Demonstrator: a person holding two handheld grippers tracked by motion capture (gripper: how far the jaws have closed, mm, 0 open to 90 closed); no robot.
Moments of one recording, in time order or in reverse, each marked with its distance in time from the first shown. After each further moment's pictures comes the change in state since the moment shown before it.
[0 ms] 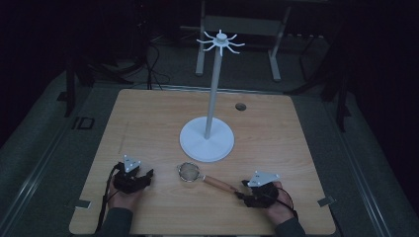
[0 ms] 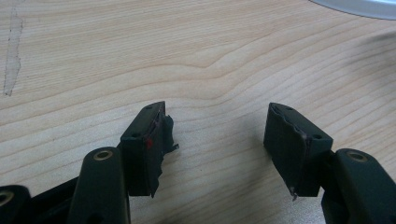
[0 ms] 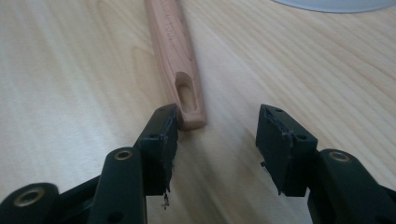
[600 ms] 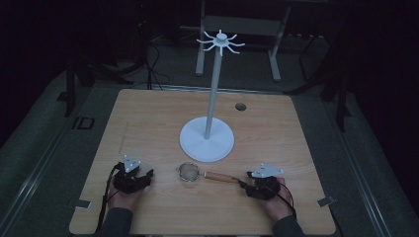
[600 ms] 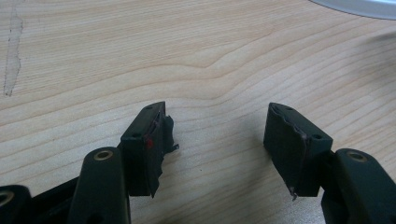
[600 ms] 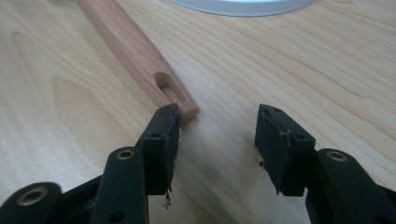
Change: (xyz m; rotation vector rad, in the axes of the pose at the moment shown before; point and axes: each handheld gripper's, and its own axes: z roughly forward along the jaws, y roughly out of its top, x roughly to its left) left arm 0.000 0.000 0.000 -0.002 0.000 0.002; right arm -0.019 -0.001 0.006 -0.052 -0.136 0.136
